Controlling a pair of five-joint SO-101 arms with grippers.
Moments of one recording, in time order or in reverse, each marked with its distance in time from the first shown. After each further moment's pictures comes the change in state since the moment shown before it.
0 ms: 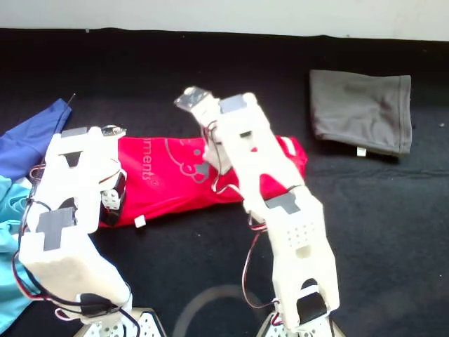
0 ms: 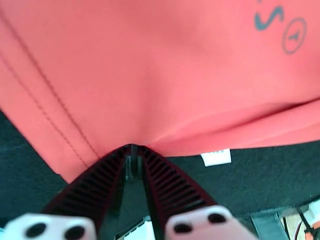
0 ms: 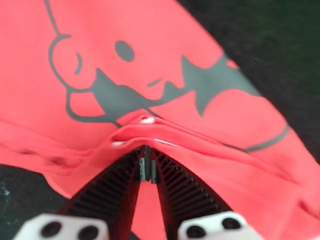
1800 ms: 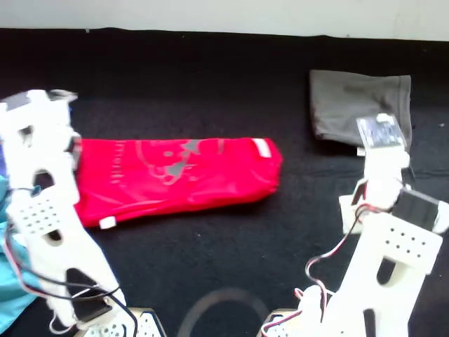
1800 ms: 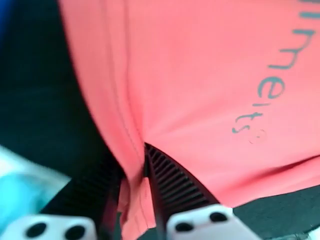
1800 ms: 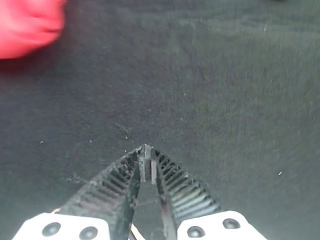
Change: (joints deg) left arm -15.7 33.9 -64.5 23.1 -7.2; right arm 46.4 -83.9 65.0 3.6 3.9
